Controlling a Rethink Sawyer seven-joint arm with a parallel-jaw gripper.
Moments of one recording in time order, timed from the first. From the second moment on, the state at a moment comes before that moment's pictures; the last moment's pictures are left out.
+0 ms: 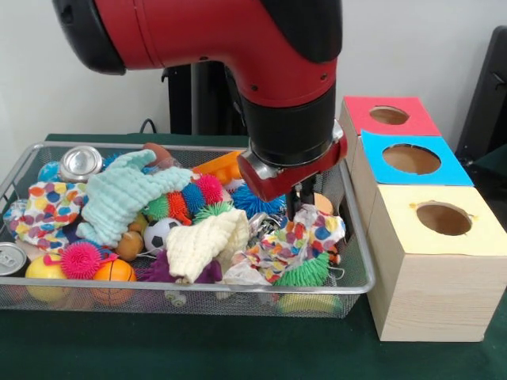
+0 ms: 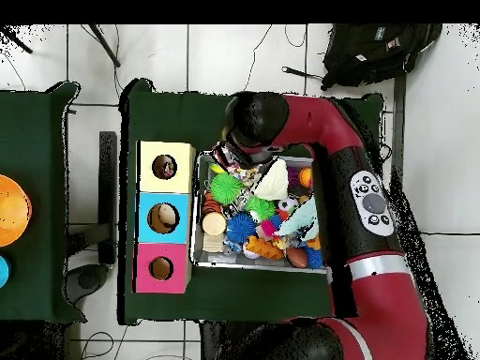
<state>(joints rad) -0.48 -0.43 0.53 1.12 -0.35 1.23 1.23</state>
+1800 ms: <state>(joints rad) -0.28 -0.55 0.35 1.06 -0.27 1.34 1.23</state>
